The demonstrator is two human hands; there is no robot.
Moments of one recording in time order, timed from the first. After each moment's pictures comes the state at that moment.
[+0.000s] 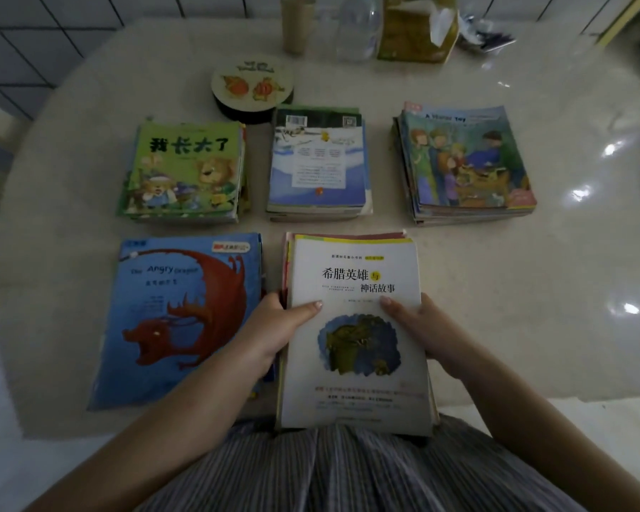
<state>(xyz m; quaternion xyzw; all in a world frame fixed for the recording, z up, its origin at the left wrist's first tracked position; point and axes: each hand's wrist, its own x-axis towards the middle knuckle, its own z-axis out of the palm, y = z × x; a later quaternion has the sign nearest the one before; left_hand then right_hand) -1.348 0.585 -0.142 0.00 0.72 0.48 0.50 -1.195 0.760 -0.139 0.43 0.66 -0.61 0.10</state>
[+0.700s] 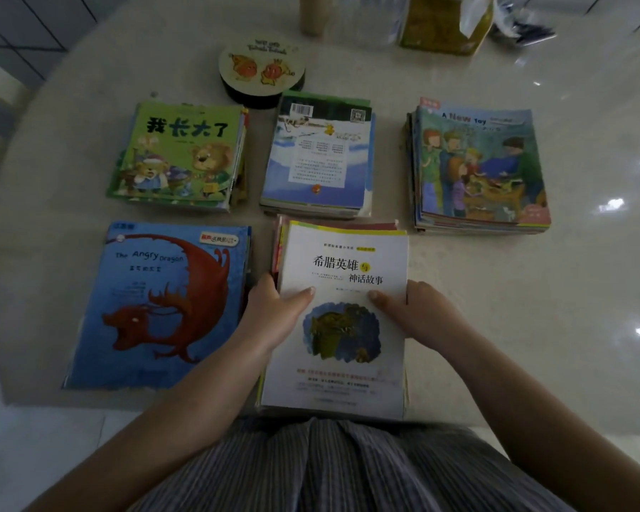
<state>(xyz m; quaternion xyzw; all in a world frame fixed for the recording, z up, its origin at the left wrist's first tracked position) -1.335 0.621 -0.124 -0.04 0.79 0.44 0.41 -1.223 0.805 -0.135 0.38 0.83 -0.34 0.23</state>
